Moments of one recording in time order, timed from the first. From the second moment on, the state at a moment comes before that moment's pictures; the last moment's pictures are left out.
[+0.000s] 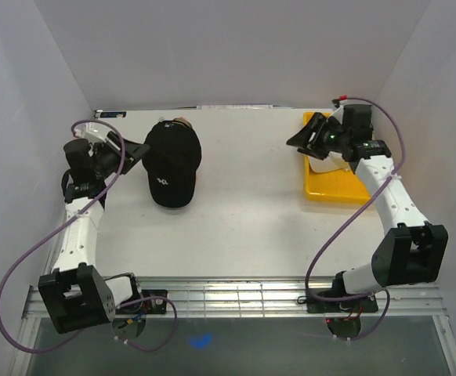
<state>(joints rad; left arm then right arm) 0.29 1.17 0.87 -0.07 0.64 -0.77 0.21 1.43 1.26 -0.42 -0.50 0.60</state>
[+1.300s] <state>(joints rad) -0.36 1.04 1.23 -0.61 0.45 -0.42 -0.22 2.20 1.97 -0.66 -0.20 0.61</state>
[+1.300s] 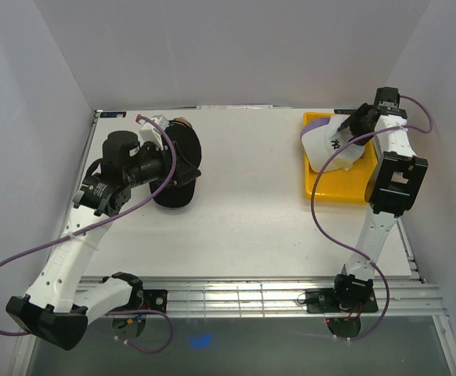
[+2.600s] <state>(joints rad) -0.36 1.11 1.17 -0.57 0.45 -0.47 -0.22 2.13 1.81 -0.38 -0.32 0.70</state>
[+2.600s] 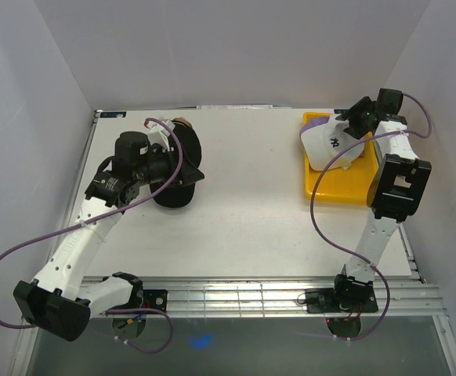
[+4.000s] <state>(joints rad) -0.37 1.14 1.17 -0.56 0.44 -0.48 -0.23 2.14 1.83 -0.43 -0.33 0.71</state>
